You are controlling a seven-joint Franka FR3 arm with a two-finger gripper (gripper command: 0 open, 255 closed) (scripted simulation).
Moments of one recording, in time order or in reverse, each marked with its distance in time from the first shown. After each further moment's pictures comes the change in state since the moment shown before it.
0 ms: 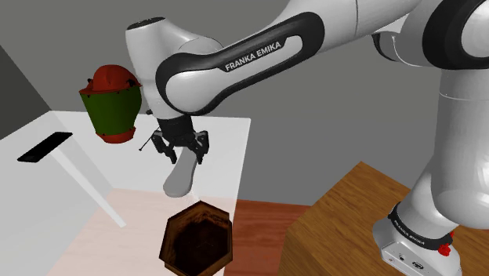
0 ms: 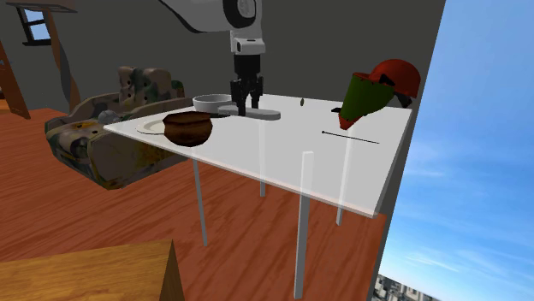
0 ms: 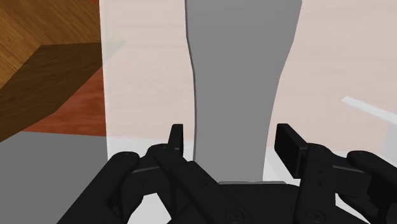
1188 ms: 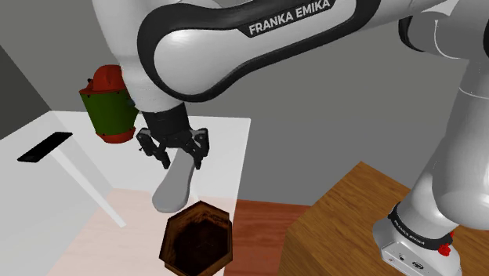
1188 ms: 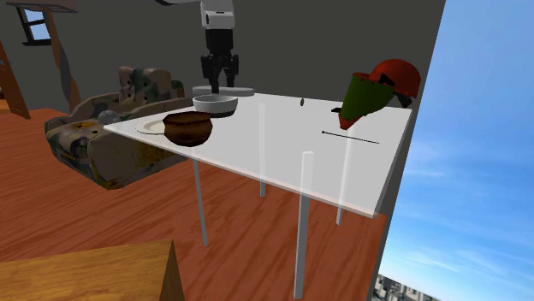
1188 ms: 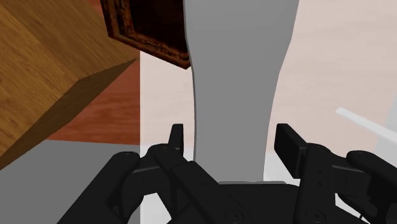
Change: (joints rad) arm 0.037 -0.132 0.059 -0.010 0.071 -0.104 0.075
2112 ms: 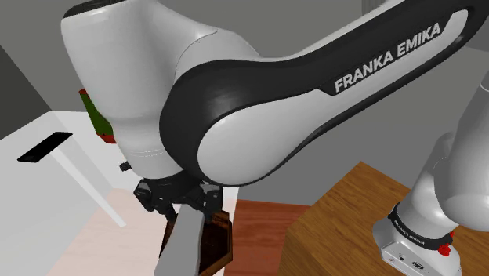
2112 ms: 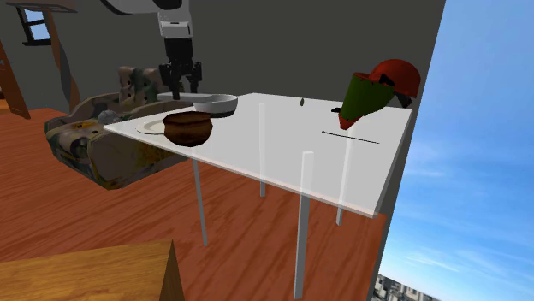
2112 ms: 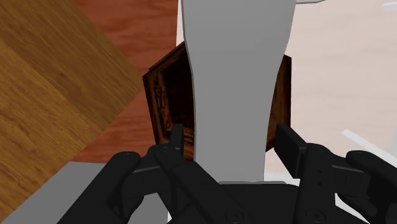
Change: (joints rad) arm 0.074 -0.122 0.080 -0.198 0.064 0.098 0.159
